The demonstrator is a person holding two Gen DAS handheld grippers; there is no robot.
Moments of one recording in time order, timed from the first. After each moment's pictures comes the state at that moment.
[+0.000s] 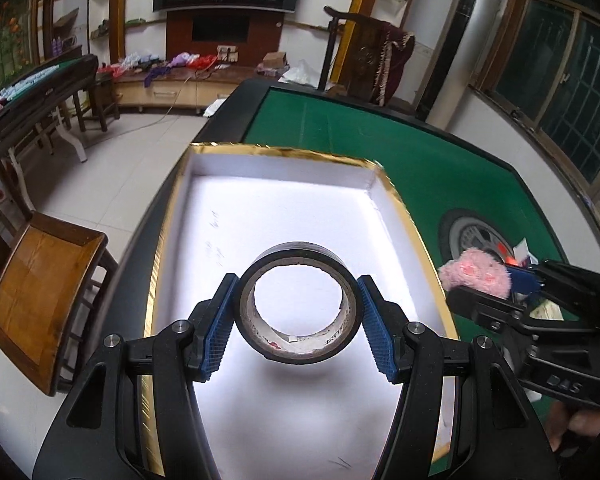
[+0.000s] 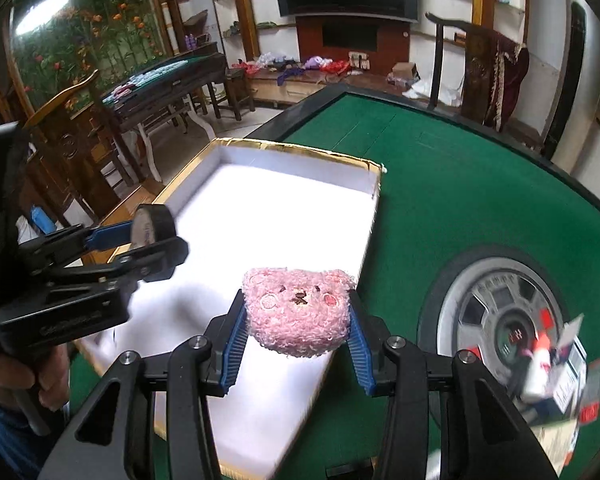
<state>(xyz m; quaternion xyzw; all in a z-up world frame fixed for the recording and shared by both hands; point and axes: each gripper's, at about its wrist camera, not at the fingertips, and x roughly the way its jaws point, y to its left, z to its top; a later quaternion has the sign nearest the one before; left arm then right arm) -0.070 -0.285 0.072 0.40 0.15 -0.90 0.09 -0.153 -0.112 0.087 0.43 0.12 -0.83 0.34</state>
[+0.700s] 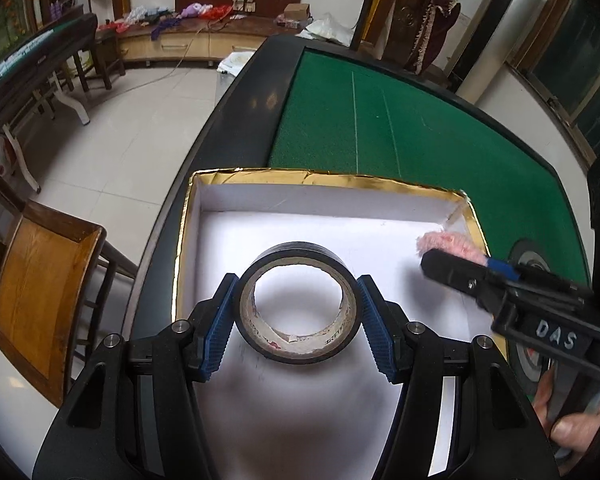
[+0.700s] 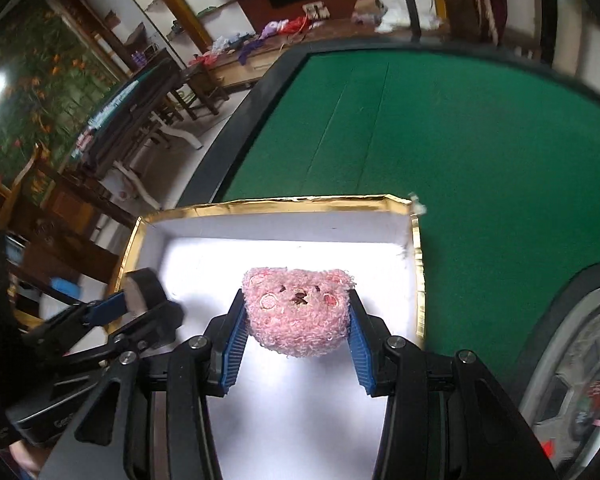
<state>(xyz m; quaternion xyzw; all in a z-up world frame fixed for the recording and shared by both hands) -0.177 -0.353 0.033 0.49 0.17 -0.85 0.10 -0.288 -0.178 0.041 0.54 -0.01 -0.78 0.32</state>
